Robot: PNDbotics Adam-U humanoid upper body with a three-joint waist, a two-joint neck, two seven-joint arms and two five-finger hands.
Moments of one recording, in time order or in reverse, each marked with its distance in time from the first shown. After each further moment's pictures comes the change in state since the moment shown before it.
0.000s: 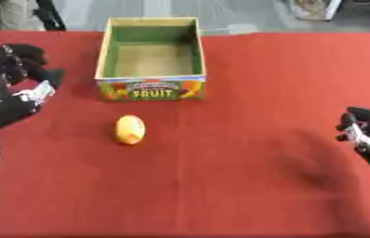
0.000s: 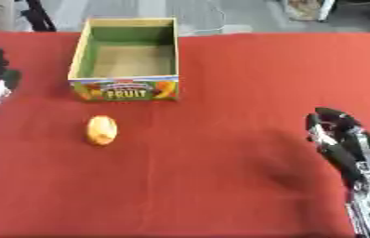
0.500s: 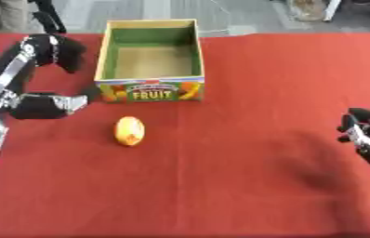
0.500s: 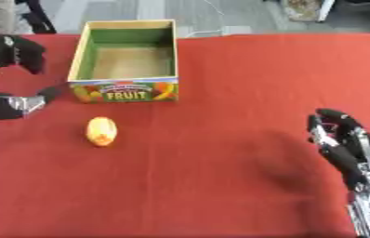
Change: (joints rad) left arm -0.103 0.098 -0.124 0.044 -0.179 -0.103 -0.180; right arm 0.000 0.000 0.001 0.000 0.000 0.002 0.003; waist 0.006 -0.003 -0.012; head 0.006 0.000
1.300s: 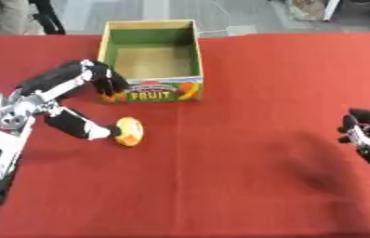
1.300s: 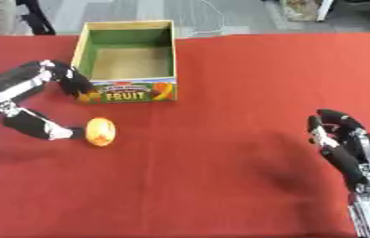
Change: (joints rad) left arm -0.091 -0.027 -0.085 0.113 -0.298 -0.105 -0.268; right arm 0.000 0.000 0.002 0.003 0.000 0.002 0.002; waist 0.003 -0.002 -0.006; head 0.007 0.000
